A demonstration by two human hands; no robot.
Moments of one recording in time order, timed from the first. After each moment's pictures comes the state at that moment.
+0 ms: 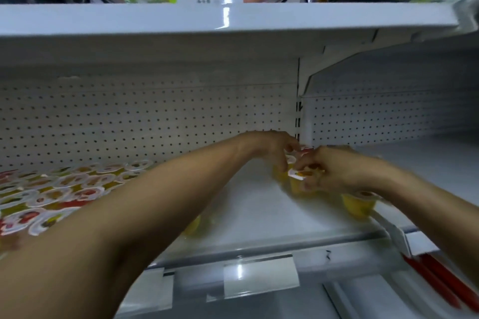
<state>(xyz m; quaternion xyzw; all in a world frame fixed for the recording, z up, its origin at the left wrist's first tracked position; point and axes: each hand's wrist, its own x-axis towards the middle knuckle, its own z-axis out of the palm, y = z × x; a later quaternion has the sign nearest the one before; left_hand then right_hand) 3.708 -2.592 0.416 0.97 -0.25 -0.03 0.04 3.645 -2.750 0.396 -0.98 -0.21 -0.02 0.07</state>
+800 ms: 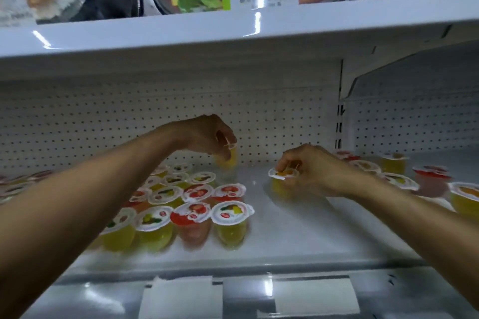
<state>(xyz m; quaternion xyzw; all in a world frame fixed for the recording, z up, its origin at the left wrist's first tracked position) 3.668 -2.405 0.449 0.99 -0.09 0.06 0.07 3.677 -2.659 0.385 -0.92 -0.32 -0.08 0.21</state>
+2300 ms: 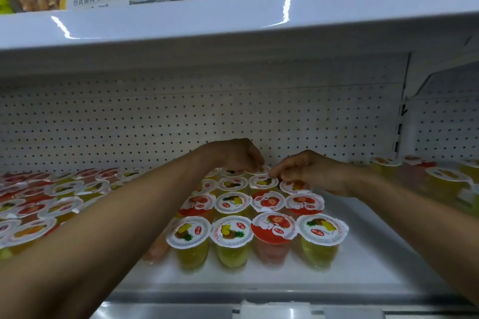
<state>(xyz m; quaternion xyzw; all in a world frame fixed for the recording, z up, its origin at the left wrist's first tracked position) 3.693 -2.329 0.410 0.99 -0.09 -0.03 0.13 3.704 -2.529 0.378 -0.85 -0.30 0.13 0.42</state>
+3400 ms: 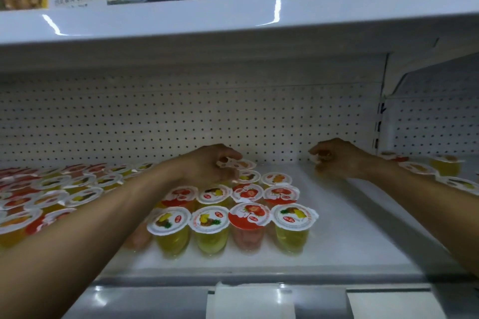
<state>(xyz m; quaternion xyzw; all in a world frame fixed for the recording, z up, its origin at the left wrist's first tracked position) 3.634 -2.323 0.393 0.98 -0.09 0.05 0.15 3.754 -2.613 0.372 -0.95 -0.21 -0.04 0.22</state>
